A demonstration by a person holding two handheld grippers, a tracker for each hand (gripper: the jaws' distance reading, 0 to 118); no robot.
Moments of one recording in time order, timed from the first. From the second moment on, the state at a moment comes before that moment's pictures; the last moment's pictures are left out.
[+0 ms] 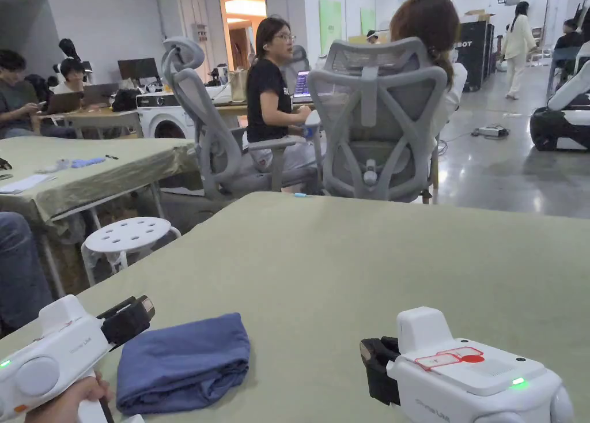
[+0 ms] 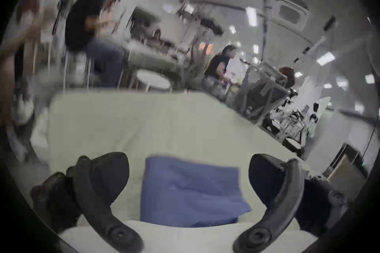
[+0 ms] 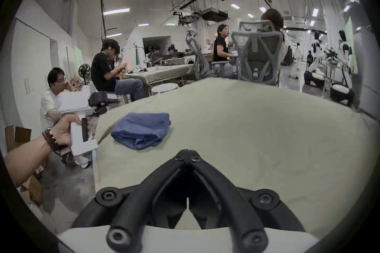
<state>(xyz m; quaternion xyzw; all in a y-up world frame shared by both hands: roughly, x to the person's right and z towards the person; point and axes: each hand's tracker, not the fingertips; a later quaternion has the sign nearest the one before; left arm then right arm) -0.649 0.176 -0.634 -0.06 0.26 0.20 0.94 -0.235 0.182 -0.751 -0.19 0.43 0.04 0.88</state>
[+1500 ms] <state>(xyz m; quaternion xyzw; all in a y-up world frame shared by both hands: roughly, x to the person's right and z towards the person) -0.131 0.148 -0.608 0.02 0.04 -0.02 1.00 0.160 0.176 -0.608 0.02 -0.01 0.04 1.00</state>
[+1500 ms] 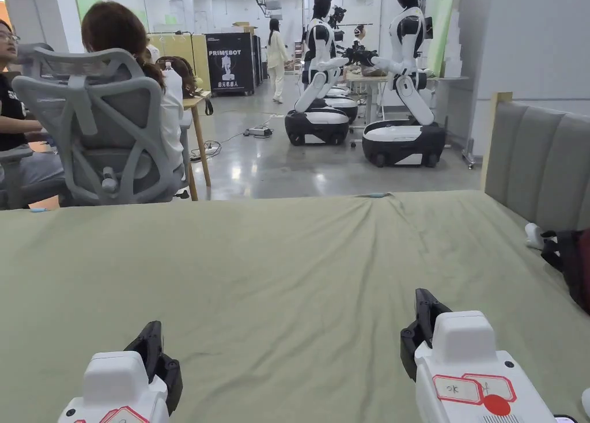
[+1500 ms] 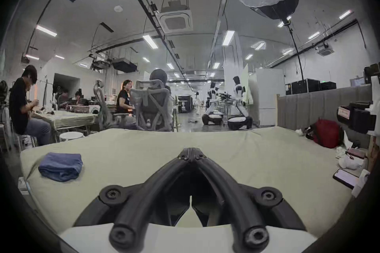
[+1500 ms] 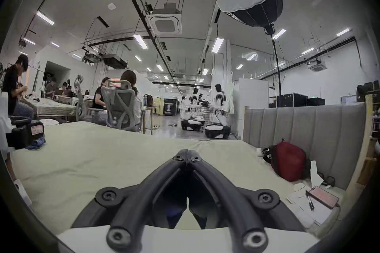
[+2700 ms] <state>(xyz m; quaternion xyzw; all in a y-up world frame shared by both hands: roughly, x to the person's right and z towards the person) -0.107 0.146 -0.624 0.01 0.03 -0.02 1.00 0.188 0.165 -0.628 0.00 0.00 0.04 1.00</state>
